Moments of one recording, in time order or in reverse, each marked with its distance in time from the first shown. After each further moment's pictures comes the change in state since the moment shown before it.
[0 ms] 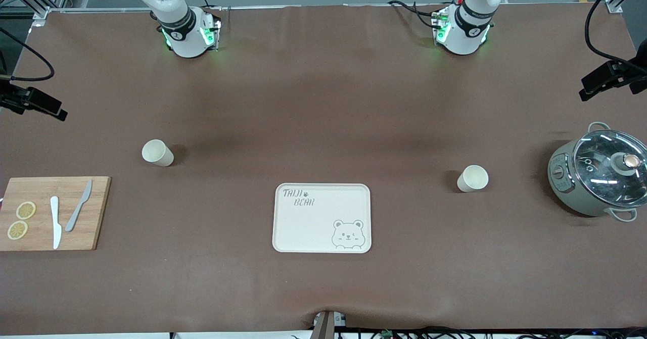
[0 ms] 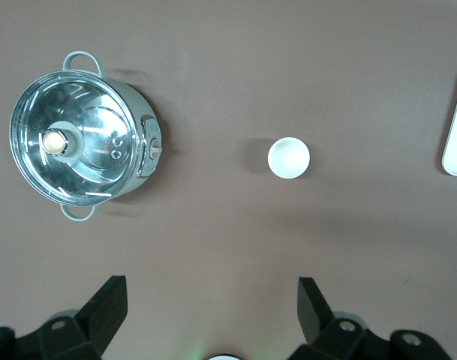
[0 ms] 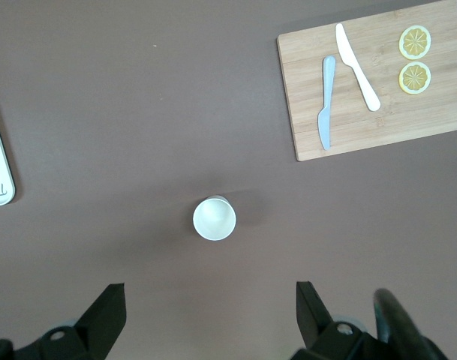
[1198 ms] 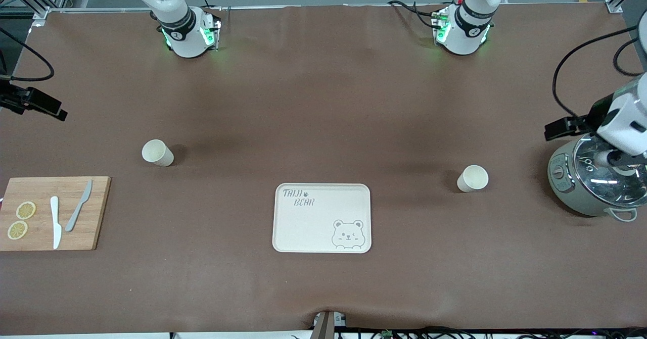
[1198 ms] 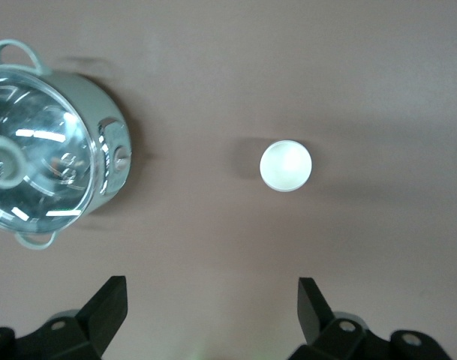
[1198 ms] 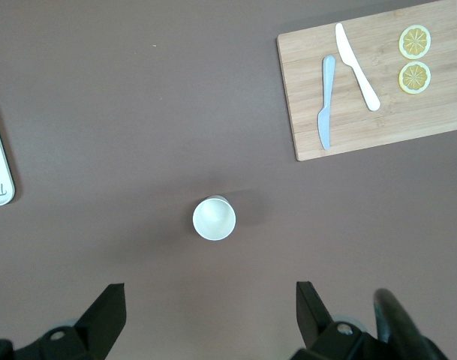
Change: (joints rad) left arm -0.011 0.194 -0.013 -0.057 0.000 0.144 0.000; right arm 0.000 0.001 -0.001 0.000 0.000 0.000 0.000
